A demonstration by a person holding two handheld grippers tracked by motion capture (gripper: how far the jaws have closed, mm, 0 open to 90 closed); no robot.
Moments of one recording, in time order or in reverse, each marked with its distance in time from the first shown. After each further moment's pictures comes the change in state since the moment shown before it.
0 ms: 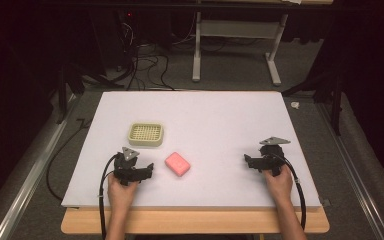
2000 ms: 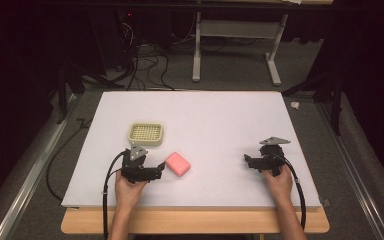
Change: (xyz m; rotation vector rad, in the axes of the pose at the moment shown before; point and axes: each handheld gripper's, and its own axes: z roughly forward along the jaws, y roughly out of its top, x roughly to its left) left arm -0.032 0.025 -0.025 -0.085 -0.134 0.056; right arm 0.000 0.000 0.000 -0.001 0.001 0.004
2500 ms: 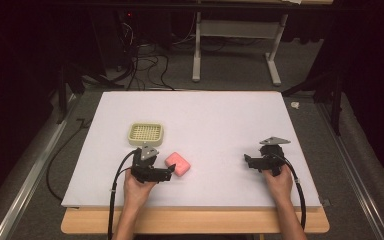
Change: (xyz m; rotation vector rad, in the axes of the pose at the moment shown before) left arm -0.023 0.011 0.009 0.006 -0.072 0.054; right arm 0.000 0.000 0.000 0.000 0.000 0.000
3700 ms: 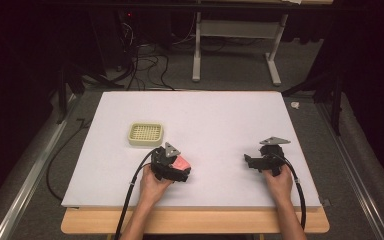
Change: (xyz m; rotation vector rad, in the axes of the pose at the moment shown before) left arm -0.025 0.007 0.054 0.121 -0.043 0.088; right arm 0.000 0.000 0.000 0.000 0.000 0.000
